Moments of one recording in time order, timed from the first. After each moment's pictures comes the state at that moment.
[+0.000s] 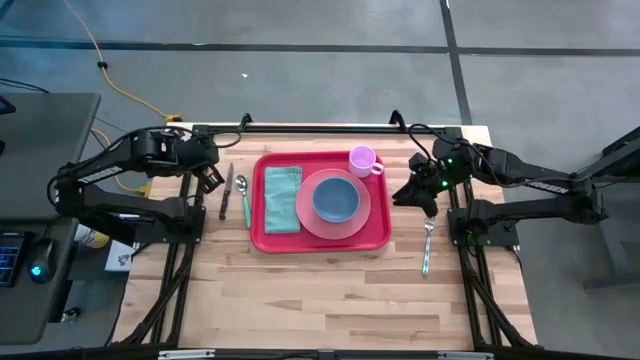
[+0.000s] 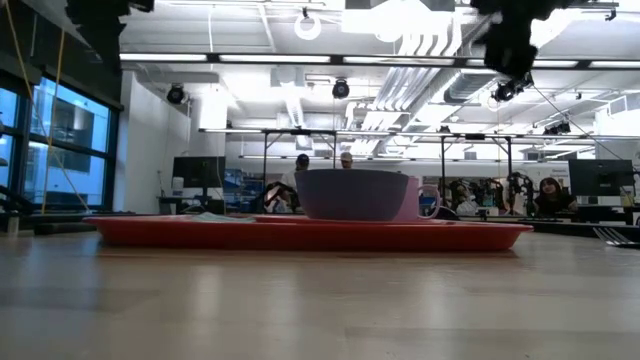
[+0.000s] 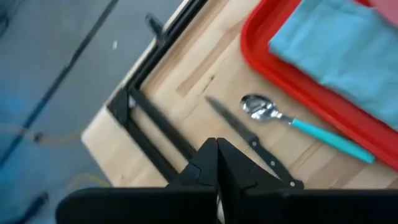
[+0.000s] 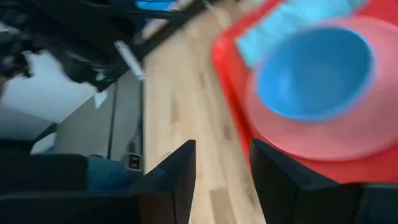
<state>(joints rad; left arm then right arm) 0.26 0.92 1.22 -1.53 -0.53 -0.34 -0.27 0.85 0.89 -0.64 -0.47 0.47</state>
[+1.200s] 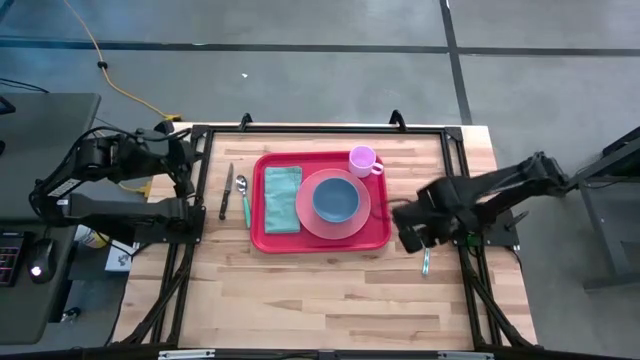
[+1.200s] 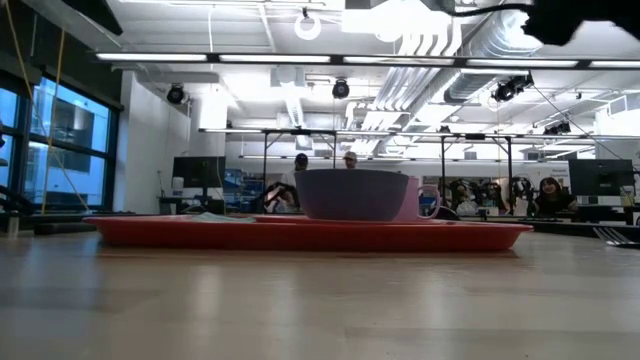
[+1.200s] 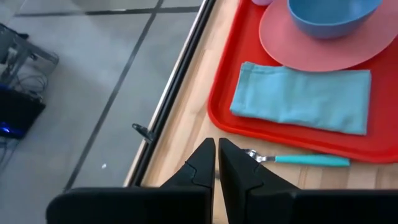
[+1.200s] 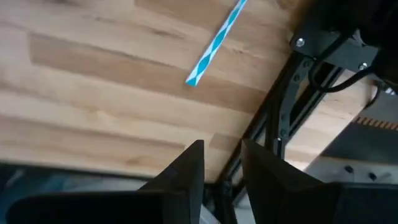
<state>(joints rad) 0.25 0.65 1.22 -1.33 -0.40 0.20 0.24 1.36 1.25 -1.57 -0.31 1.47</state>
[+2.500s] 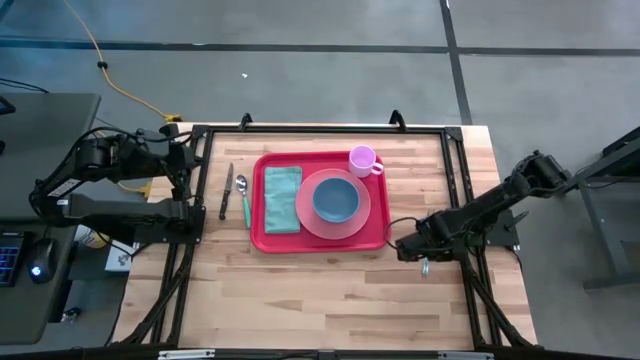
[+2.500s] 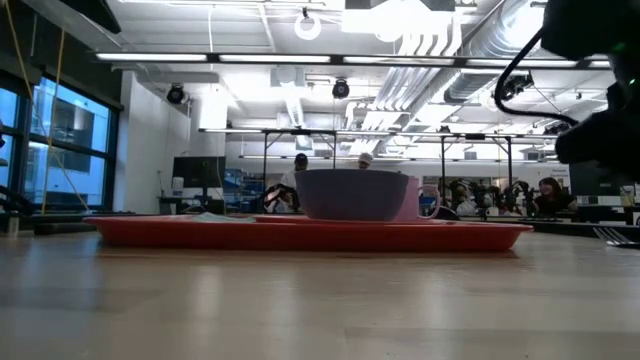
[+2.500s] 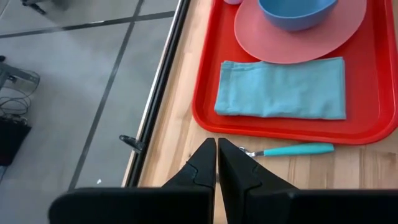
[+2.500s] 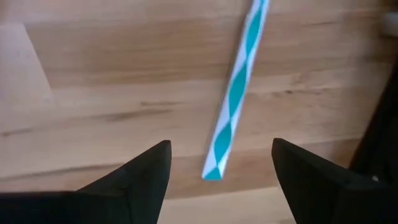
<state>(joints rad) 0.25 0.65 1.22 -1.33 -0.32 0.28 0.41 1.35 0.66 -0.88 -0.22 2.03</state>
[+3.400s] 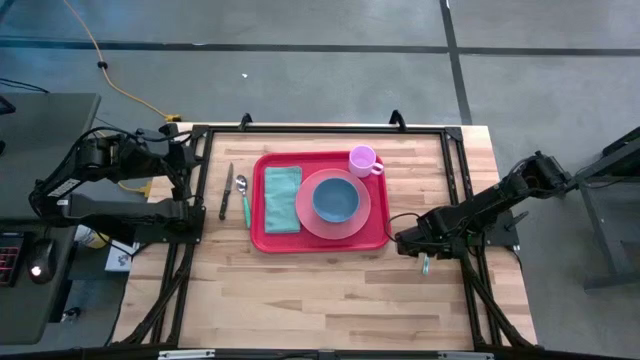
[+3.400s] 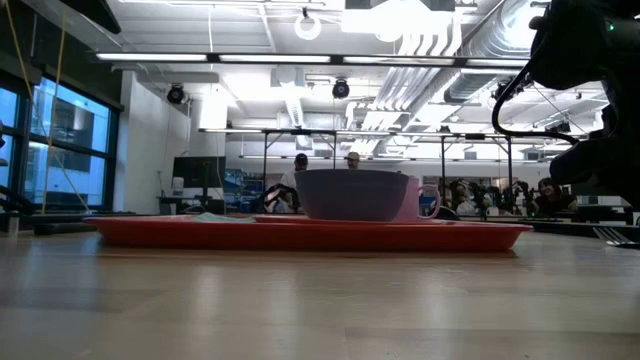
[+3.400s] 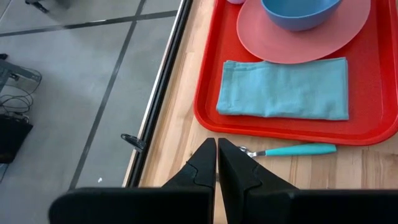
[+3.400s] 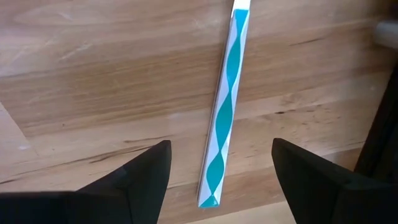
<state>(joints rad) 0.25 0.65 1.22 -1.33 -0.32 0.28 0.34 1.35 0.59 -0.83 -0.24 2.05</state>
